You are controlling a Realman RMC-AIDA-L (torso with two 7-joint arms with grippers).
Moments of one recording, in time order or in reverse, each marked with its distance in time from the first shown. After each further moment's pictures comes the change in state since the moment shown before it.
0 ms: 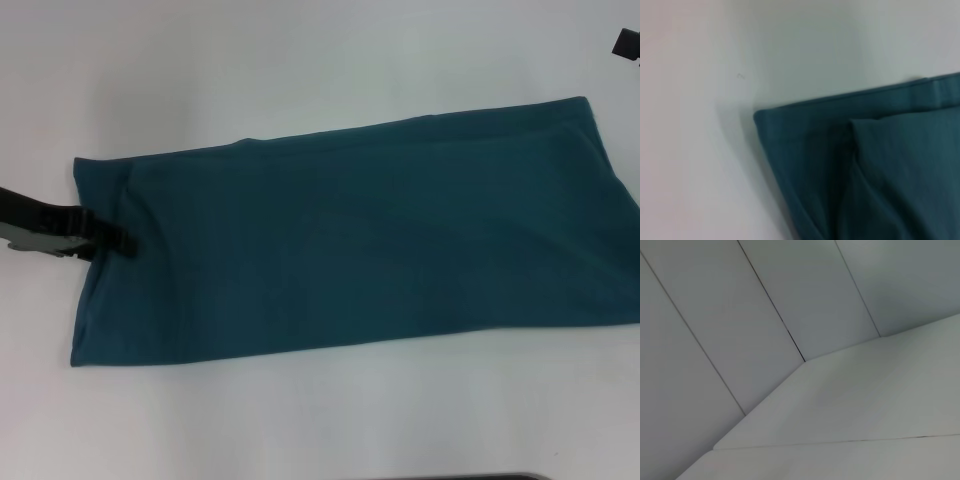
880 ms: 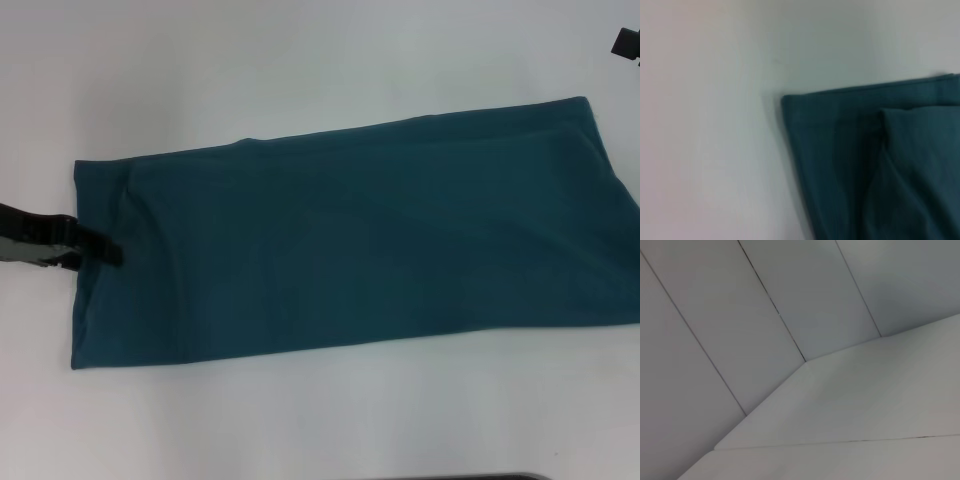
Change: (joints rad) left arm 0.026 0.013 0.000 0.000 0.002 -0.005 -0.012; right arm 0.001 0.000 0.000 0.000 0.000 0.001 0.002
